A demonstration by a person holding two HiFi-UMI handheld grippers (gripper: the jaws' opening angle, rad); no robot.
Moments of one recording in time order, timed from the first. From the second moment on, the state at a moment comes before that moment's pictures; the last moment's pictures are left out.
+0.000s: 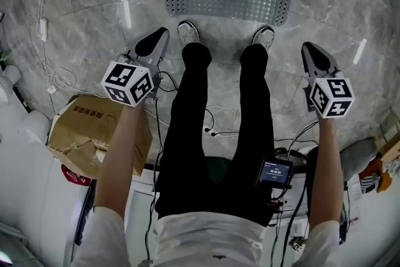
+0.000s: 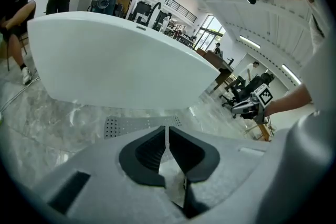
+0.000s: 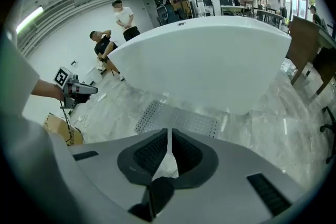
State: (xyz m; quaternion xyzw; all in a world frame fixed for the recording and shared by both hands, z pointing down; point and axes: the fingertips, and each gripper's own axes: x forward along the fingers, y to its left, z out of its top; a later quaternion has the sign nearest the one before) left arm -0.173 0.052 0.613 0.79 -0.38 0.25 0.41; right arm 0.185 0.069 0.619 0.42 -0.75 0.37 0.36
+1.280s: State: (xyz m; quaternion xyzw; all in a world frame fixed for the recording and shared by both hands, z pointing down) left arm -0.220 0.030 0.934 0.71 -0.43 0.33 0.46; right arm 0.272 0.027 0.964 0.43 -0.66 0.43 0.44
